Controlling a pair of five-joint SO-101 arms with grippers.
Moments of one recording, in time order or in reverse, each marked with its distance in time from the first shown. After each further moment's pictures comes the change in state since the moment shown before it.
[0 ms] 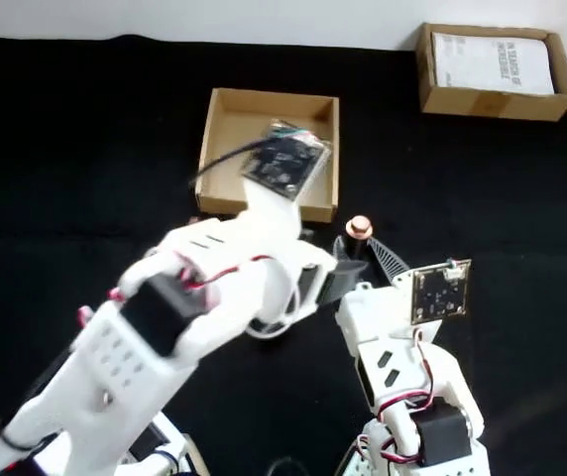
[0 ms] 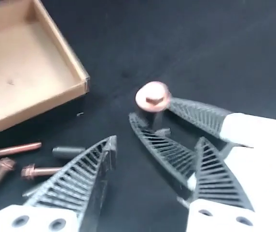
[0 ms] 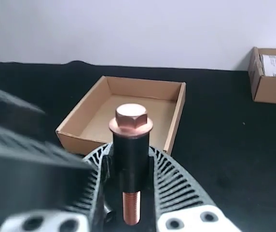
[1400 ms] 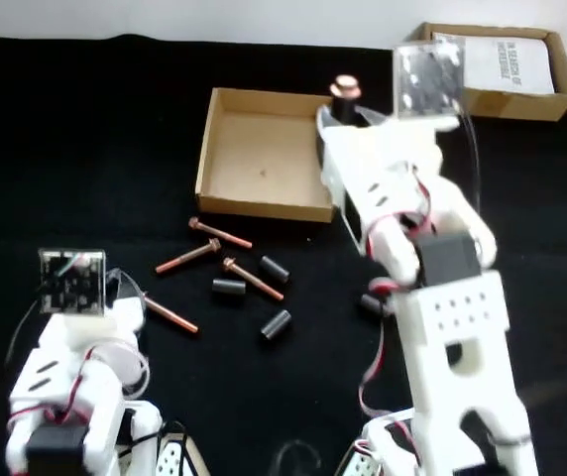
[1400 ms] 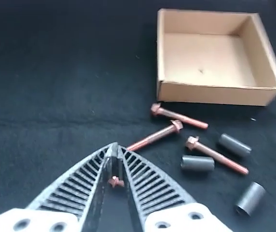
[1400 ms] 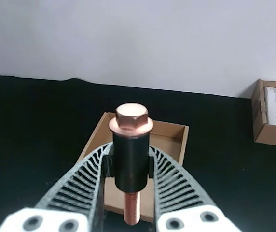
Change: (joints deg) left arm -47.3 -59.6 48.9 3.2 -13.5; right arm -1.5 74.1 -70.7 6.4 0.0
